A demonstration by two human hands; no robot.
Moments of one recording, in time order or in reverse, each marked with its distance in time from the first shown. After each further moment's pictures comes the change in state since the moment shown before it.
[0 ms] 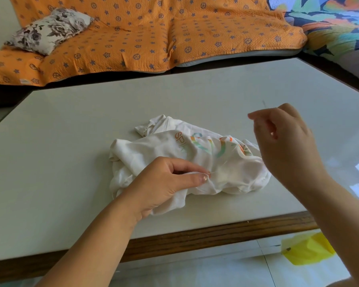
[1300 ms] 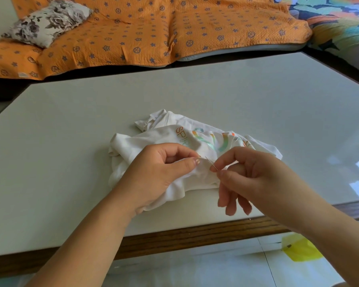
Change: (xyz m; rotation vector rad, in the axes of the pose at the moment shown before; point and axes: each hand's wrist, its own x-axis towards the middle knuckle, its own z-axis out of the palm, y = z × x) left_hand 0.000 -0.002 -0.006 -0.038 0.157 0.134; right_hand -0.046 -0.039 -0.014 0.531 -0.733 0.260
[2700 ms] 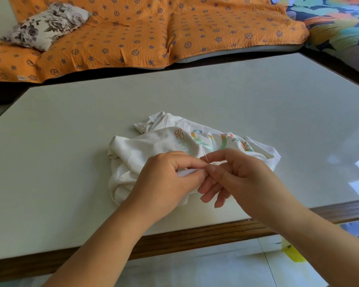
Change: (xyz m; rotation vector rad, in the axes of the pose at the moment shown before) left_hand -0.005 -0.006 0.014 0.374 0.053 0.231; right_hand 0.014 0.014 0.017 0.181 0.073 -0.038
